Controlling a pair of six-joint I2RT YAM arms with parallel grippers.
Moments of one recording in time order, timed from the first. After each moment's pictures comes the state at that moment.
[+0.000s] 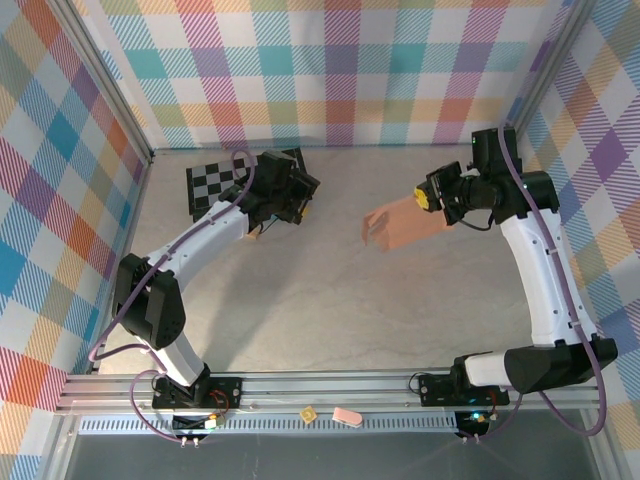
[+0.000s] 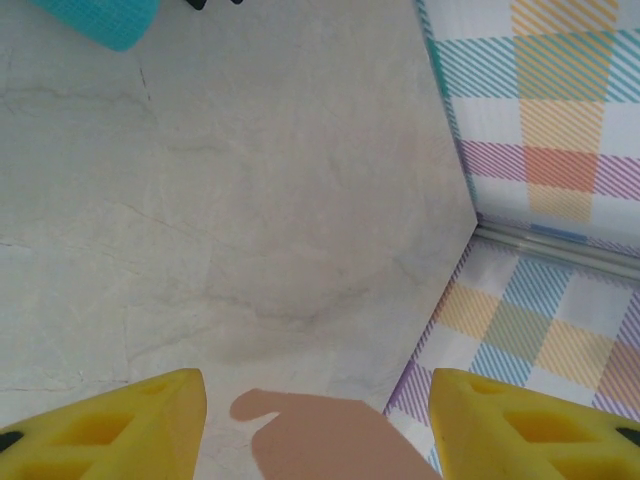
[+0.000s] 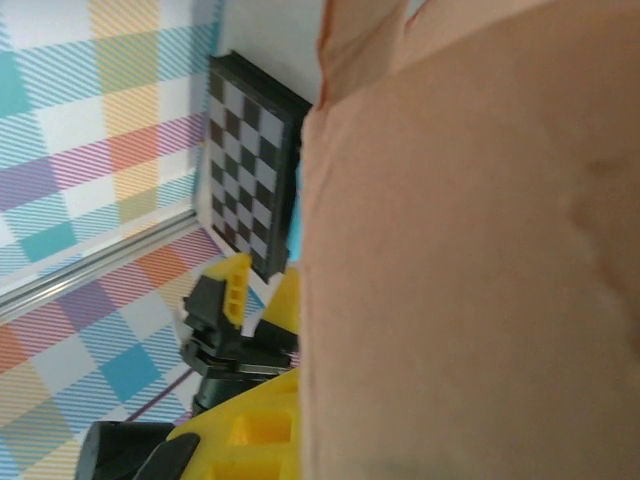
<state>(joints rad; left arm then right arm) -0.52 1.68 1.43 -0.47 0.13 -1.42 0.18 1.35 1.66 -1.17 -0.43 1.30</state>
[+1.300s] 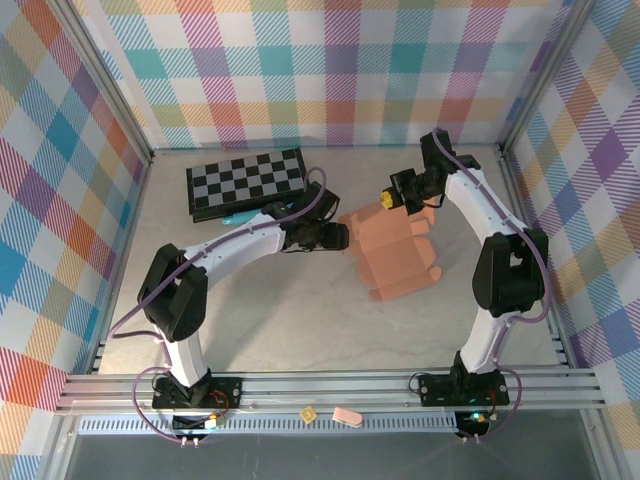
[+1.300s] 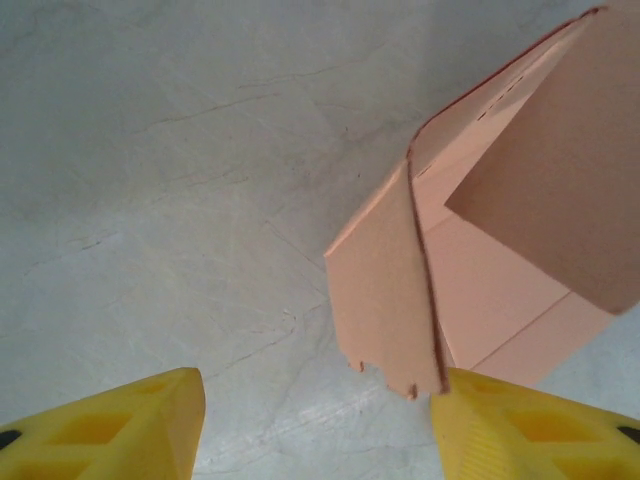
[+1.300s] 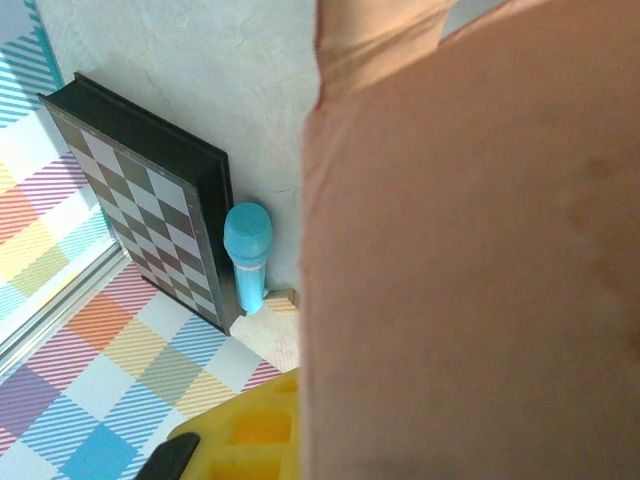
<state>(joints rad) -0.73 1.80 1.43 -0.61 0.04 -0.61 0.18 1.84 1.61 -0.86 -0.56 1.35</state>
